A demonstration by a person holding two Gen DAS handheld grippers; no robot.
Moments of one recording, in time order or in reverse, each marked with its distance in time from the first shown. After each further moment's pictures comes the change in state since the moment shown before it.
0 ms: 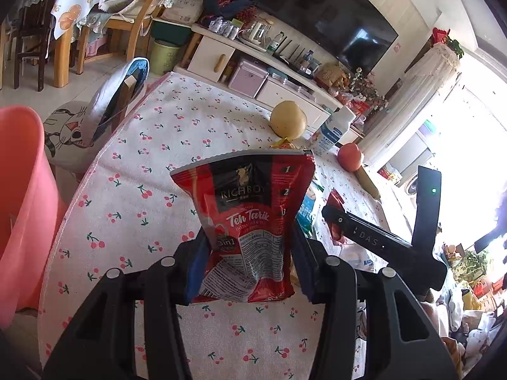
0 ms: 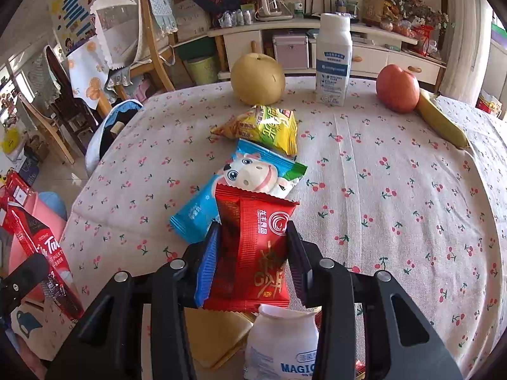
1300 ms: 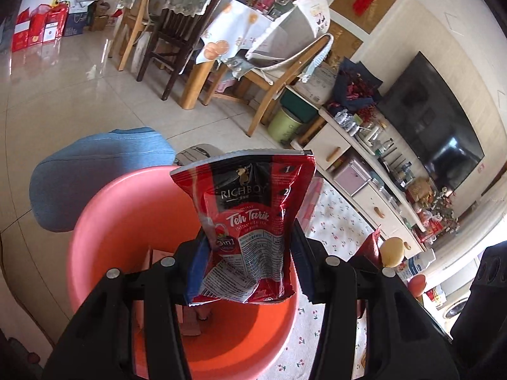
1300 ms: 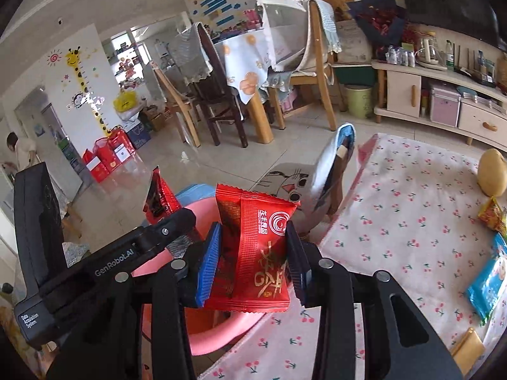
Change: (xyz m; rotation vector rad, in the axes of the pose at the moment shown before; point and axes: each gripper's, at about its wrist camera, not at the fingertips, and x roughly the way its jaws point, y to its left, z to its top) left arm -0.123 0.157 0.048 -0.410 -0.331 0.363; right arm -0.021 0.303 0.004 -0.334 -0.044 0.507
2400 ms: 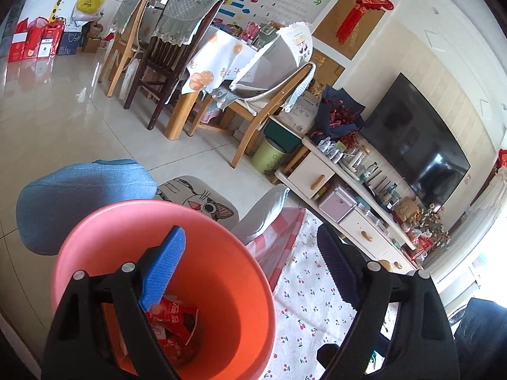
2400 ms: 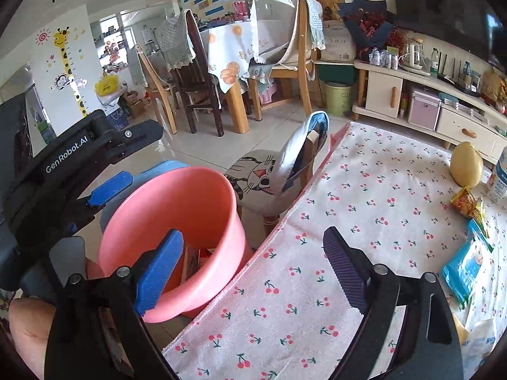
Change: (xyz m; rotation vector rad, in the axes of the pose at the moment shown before) left arm -0.003 -0.011 0.000 0.039 -0.165 -0.089; right arm -0.029 -0.035 -0.040 -0.023 0.009 -0.144
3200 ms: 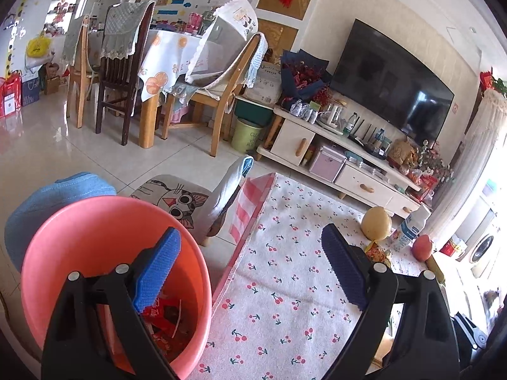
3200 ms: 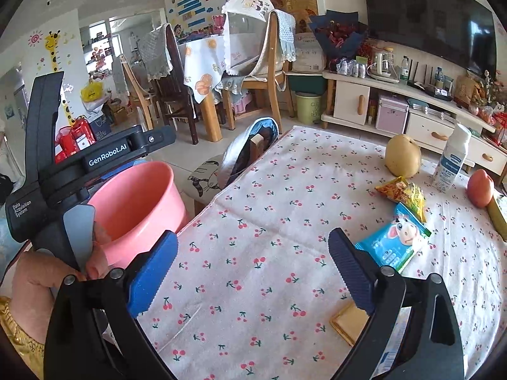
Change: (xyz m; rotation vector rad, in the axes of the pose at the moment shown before) left arm 0.009 -0.088 -0.046 0.287 0.074 -0.010; right arm -0.074 -0.076 -0.036 0.010 -0.063 -0.101
